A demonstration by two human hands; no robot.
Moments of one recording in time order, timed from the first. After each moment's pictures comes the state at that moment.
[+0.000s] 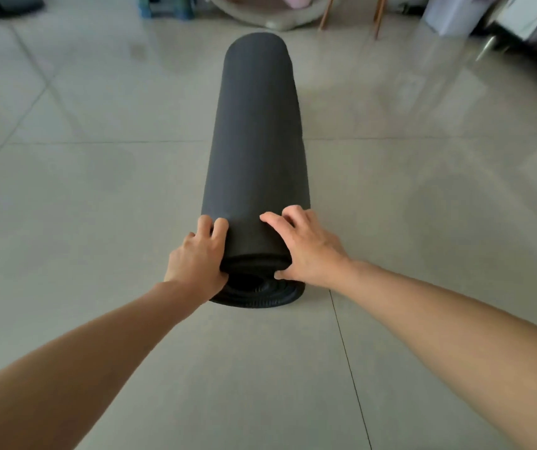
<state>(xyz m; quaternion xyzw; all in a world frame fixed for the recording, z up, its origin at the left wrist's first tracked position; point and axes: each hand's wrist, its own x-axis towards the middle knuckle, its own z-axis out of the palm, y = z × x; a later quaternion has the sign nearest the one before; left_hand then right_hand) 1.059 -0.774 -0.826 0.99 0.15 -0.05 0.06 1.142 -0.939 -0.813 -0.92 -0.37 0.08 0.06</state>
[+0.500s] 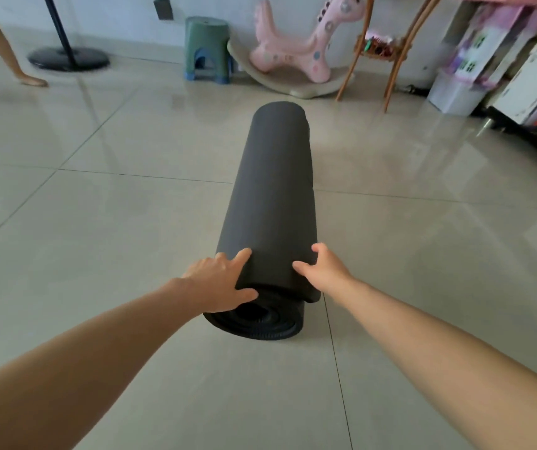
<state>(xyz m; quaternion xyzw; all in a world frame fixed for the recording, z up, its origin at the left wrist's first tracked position) 1.053 -0.770 -0.774 0.98 0.07 -0.15 0.06 1.154 -0.935 -0.787 -0.92 -0.07 0.21 0.33</state>
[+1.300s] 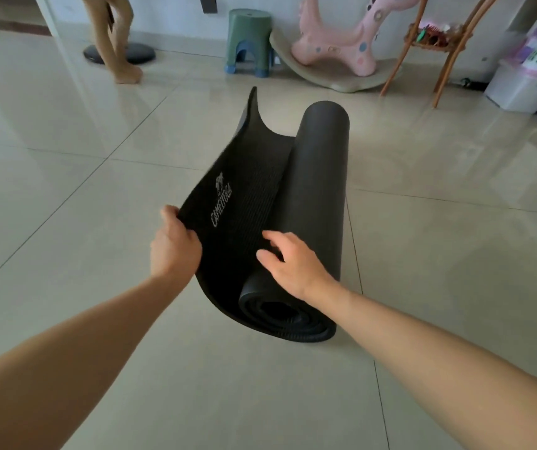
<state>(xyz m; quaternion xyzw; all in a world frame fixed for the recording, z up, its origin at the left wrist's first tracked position) 1.031 -0.688 -0.784 0.80 0.43 0.21 0.35 1.114 -0.848 -0.782 -0.87 -0.35 0.15 0.31</state>
